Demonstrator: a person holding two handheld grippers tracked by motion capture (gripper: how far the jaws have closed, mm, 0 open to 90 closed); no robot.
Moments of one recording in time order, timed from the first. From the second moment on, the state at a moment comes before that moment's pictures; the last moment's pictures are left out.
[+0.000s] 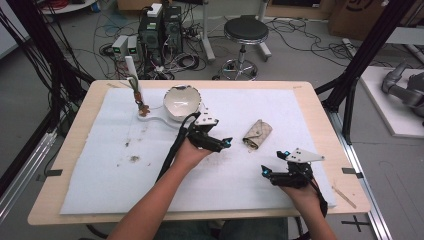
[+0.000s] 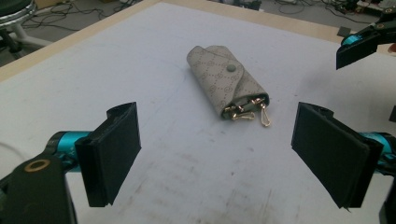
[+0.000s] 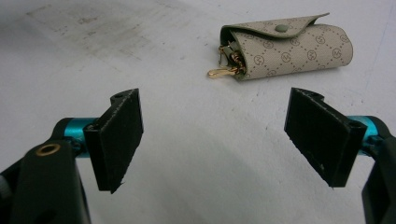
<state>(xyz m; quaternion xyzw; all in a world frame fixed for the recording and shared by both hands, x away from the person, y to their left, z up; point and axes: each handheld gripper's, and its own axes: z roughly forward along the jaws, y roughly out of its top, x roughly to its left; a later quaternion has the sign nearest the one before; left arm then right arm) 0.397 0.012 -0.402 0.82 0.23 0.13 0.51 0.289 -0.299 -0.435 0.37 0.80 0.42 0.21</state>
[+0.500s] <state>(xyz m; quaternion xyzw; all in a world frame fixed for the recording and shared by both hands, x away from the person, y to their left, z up) 0.418 -0.040 -0.398 0.83 0.22 0.12 0.50 0.288 -0.304 -0.434 0.38 0.80 0.42 0.21</state>
